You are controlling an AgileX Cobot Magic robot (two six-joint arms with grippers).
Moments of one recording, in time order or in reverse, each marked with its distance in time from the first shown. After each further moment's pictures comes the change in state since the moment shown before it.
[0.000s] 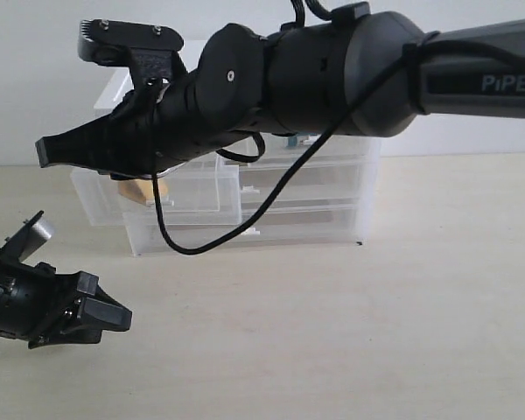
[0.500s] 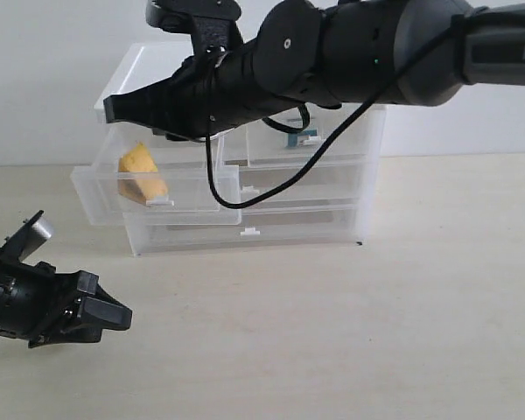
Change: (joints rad) left arm 0.000 0.000 0.000 -0.006 0.000 0.002; right arm -0.115 -0.016 0.000 0.032 -0.019 -0.048
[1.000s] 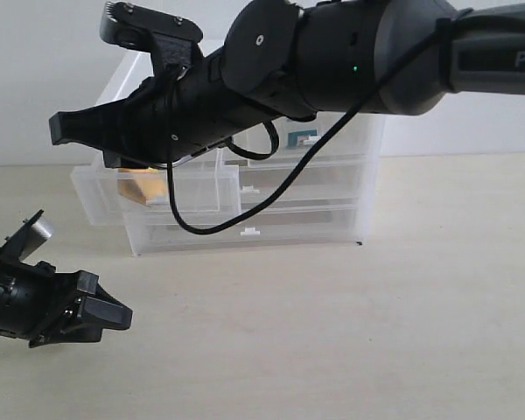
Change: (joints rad) left arm 0.000 0.000 0.000 -0.002 -0.002 0.004; right arm 0.066 -0.008 0.000 0.148 0.108 -0.042
